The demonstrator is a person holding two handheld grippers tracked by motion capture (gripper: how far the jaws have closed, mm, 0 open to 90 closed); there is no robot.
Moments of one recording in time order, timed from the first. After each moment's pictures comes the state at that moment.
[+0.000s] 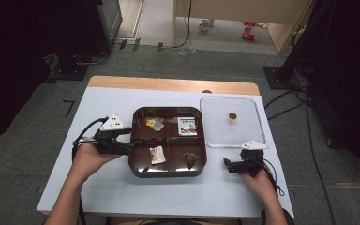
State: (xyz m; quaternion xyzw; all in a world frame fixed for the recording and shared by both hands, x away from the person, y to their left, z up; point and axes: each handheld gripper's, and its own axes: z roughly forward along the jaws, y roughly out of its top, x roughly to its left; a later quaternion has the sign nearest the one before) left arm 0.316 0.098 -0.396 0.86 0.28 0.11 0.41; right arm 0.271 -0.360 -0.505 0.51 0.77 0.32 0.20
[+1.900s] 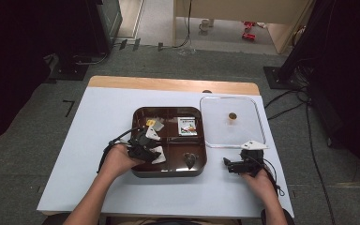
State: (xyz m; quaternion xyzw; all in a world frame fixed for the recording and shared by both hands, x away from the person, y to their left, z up) left arm 0.331 0.020 -0.458 0.93 0.25 0.08 0.26; right arm 0.271 -0.360 -0.505 0.51 0.77 0.32 0.20
